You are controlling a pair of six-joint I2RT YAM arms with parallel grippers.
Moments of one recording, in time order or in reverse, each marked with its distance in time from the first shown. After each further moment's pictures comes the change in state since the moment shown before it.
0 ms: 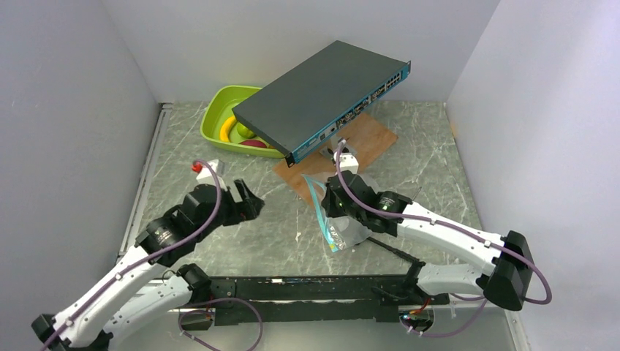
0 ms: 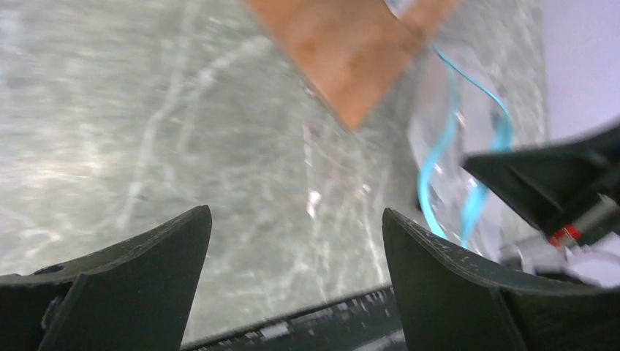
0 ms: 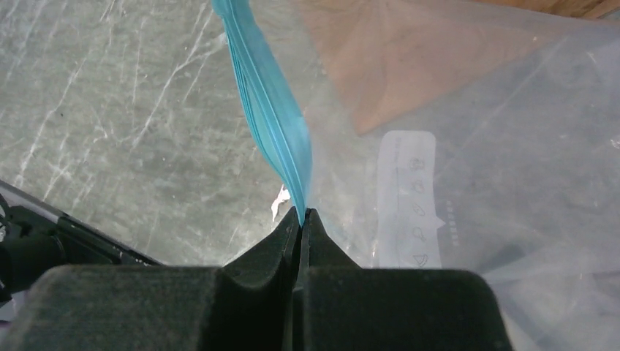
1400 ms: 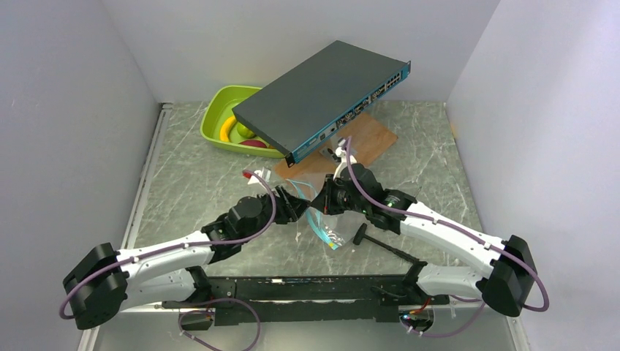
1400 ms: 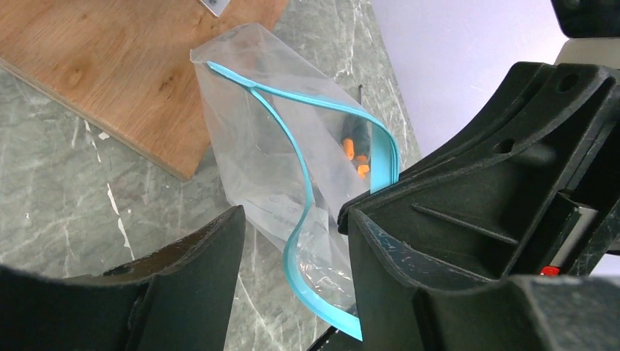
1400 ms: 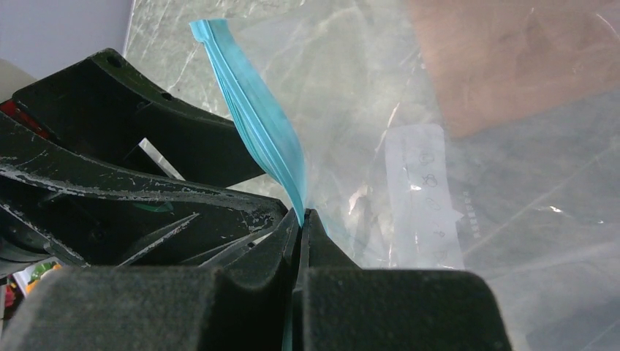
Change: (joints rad) left arm -0.164 0.373 -0.357 1.061 0.039 -0.083; right arm -0.116 -0.022 -0.074 0.192 -0.353 0.046
